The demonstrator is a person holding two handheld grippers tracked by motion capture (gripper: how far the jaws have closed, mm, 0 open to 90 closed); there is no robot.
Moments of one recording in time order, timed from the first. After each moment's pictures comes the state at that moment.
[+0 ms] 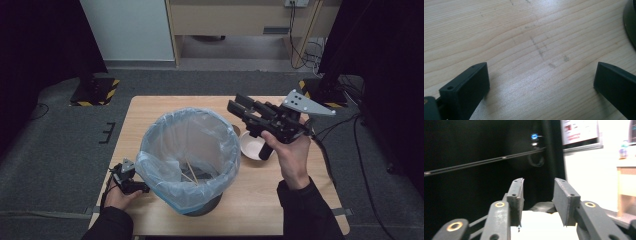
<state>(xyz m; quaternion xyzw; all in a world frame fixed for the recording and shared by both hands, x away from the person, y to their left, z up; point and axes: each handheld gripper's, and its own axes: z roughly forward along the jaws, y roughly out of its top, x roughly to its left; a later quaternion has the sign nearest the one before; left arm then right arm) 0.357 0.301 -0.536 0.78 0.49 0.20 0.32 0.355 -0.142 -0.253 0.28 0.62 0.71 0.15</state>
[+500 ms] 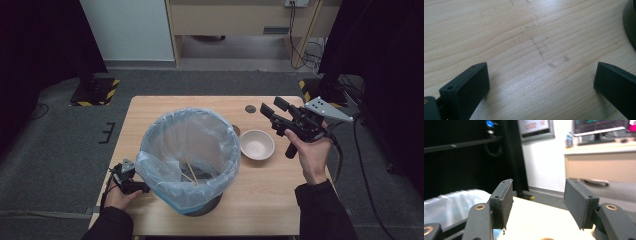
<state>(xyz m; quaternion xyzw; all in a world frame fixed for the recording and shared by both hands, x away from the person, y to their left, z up) 0.357 0.301 -0.536 0.78 0.49 0.20 0.32 0.389 -0.209 -0.306 0.38 0.62 0.64 0.24</state>
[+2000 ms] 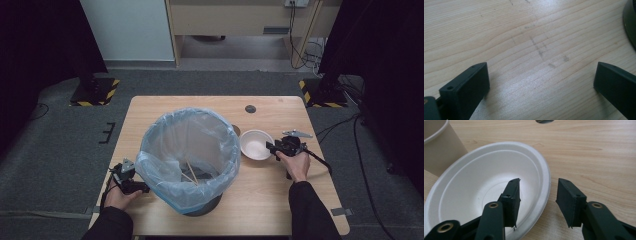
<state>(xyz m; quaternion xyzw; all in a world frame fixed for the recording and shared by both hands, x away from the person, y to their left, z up) 0.358 0.301 -0.536 0.79 0.49 0.20 0.32 0.467 -0.250 -0.518 0.55 0.71 0.41 0.18</state>
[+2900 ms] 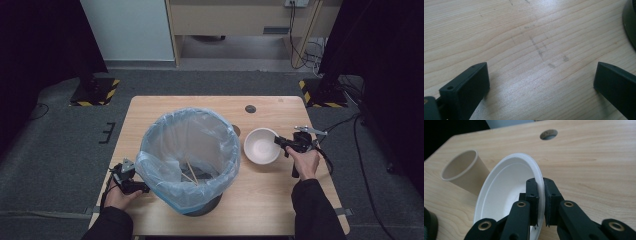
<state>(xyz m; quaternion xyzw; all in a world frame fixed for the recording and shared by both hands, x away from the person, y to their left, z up) 0.358 0.301 -0.536 0.79 0.49 0.20 0.32 0.453 -0.269 -0.478 0.57 0.67 0.46 0.15</state>
